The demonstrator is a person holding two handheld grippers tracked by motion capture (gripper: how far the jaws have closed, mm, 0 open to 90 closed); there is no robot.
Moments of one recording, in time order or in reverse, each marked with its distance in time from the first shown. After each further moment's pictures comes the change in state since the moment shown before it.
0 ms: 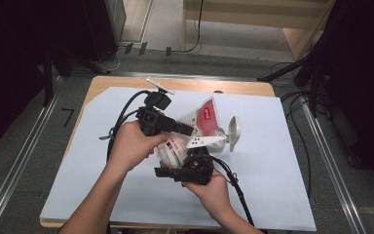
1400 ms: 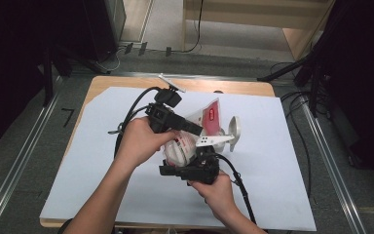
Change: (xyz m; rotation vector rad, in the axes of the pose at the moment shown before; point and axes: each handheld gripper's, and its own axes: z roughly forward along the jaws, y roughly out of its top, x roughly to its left) left arm -0.007 0.014 0.011 0.043 -0.007 0.031; right arm -0.006 -0.003 -0.013 -0.054 0.079 0.021
